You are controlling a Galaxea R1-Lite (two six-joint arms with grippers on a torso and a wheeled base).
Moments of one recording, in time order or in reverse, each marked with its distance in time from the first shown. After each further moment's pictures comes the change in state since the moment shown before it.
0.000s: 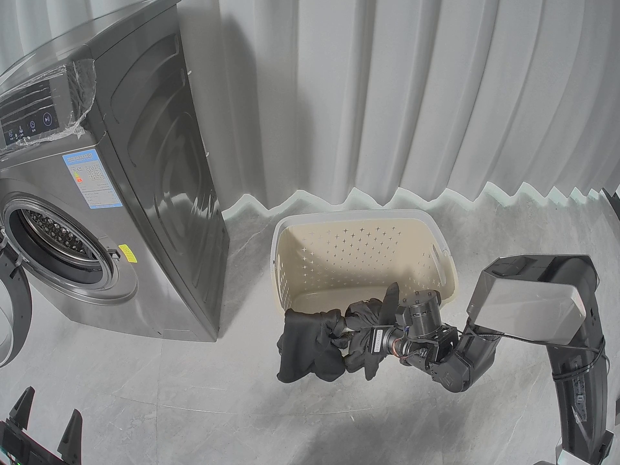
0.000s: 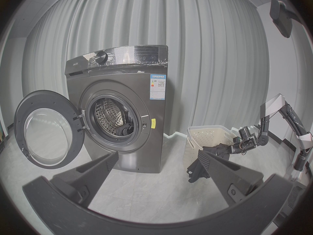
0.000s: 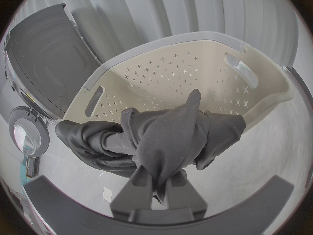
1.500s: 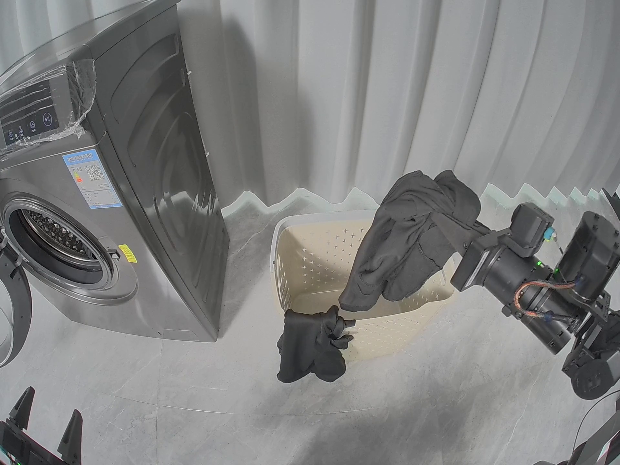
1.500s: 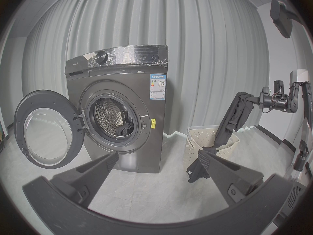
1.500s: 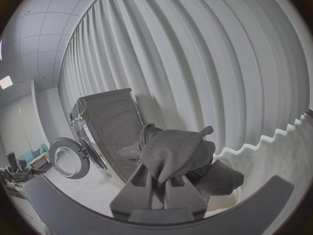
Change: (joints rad) left arm 0.000 0.000 0.000 0.000 -0.001 -0.002; right arm 0.106 -0.829 0.404 -0.283 0.036 -0.243
